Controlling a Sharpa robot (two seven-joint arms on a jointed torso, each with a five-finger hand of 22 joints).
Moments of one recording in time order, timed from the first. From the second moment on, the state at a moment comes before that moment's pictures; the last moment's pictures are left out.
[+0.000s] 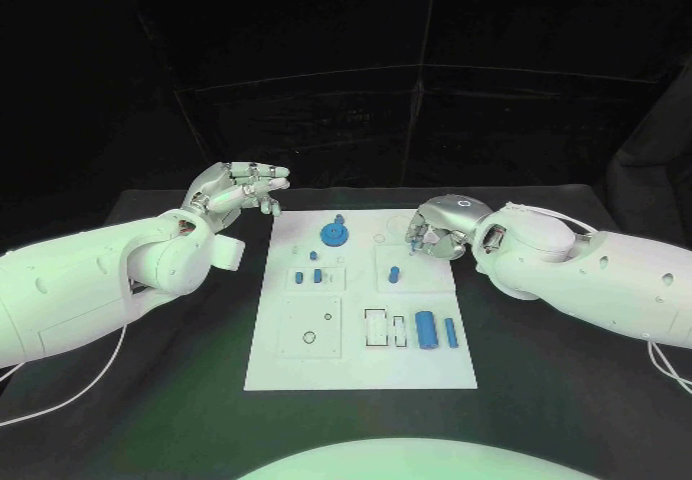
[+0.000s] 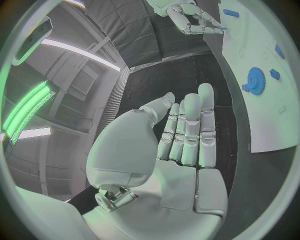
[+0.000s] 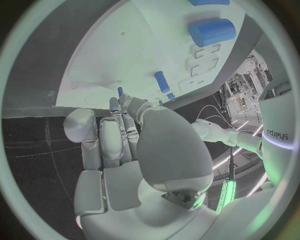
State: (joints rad) left arm 1.22 -0.86 -0.10 1.39 -0.05 -0.20 0.47; left_hand 1.29 -0.06 0.42 -0.10 0.07 0.96 0.17 0.22 0.07 0.93 0.11 0.52 0.10 1.13 0.03 1.03 0.51 0.18 1.12 0.13 0.62 0.72; right arm 1.15 -0.82 0.00 1.49 -1.70 -0.22 -0.13; right_hand 1.44 -0.06 0.50 -0.01 0.09 1.11 0.15 0.10 0.07 1.24 0.07 0.07 0.07 1.47 -0.01 1.29 1.13 0.12 1.33 0.09 1.23 0.95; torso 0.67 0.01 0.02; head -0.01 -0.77
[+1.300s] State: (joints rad) left arm 1.23 -0.82 -0.10 1.36 -0.05 -0.20 0.47; left_hand 1.29 -0.06 0.42 -0.11 0.07 0.96 0.17 0.22 0.07 0.93 0.11 0.52 0.10 1.12 0.03 1.03 0.50 0.18 1.12 0.13 0.62 0.72; right arm 1.06 -0.65 0.00 1.64 -1.71 -0.25 -0.08; right_hand 1.43 -0.07 0.52 -0.02 0.09 1.11 0.15 0.10 0.07 1.24 0.07 0.07 0.07 1.47 -0.01 1.29 1.13 0.12 1.33 0.09 1.24 0.95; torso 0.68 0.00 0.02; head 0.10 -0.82
